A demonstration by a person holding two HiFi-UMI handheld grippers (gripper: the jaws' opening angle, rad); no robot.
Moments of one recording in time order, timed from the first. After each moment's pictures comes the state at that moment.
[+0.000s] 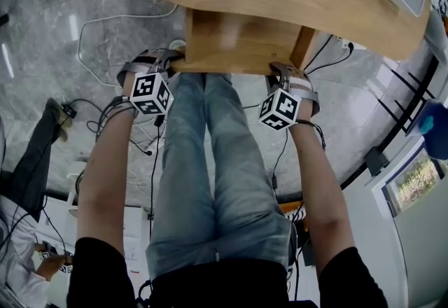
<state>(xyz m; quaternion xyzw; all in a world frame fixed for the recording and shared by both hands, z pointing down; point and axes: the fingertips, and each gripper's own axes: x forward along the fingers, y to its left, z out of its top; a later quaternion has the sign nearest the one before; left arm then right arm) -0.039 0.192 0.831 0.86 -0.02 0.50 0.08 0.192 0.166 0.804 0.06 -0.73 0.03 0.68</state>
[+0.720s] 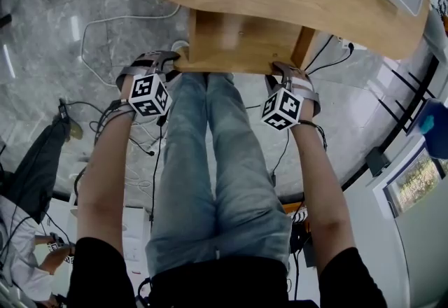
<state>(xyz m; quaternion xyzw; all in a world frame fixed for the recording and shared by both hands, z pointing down) -0.056 0.201 0.823 0.85 -0.01 0.51 0.12 0.188 0.164 0.793 0.07 -0.74 0.05 0.67</state>
